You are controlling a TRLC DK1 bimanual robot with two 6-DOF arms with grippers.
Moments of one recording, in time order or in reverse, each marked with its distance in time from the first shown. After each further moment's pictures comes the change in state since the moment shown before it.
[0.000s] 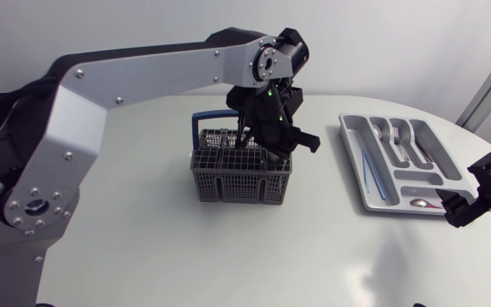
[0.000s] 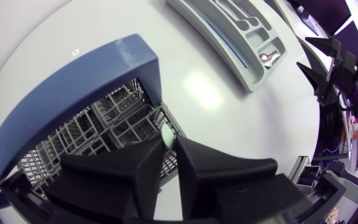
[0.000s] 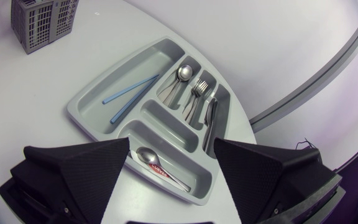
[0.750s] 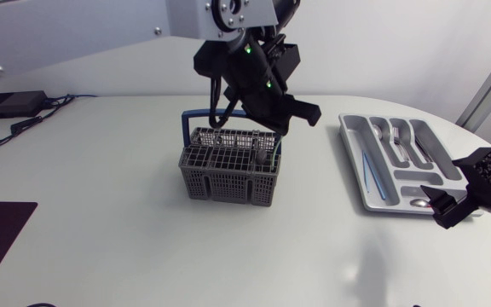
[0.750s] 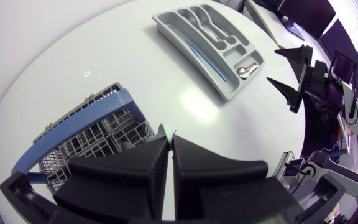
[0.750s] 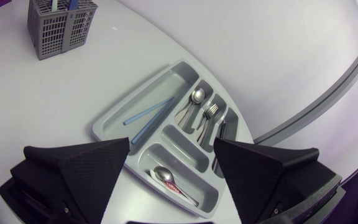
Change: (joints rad) left arm -0.002 -0.234 -0.106 0.001 0.004 0.024; right arm 0.129 -0.154 -0.026 -0.086 0.004 0.028
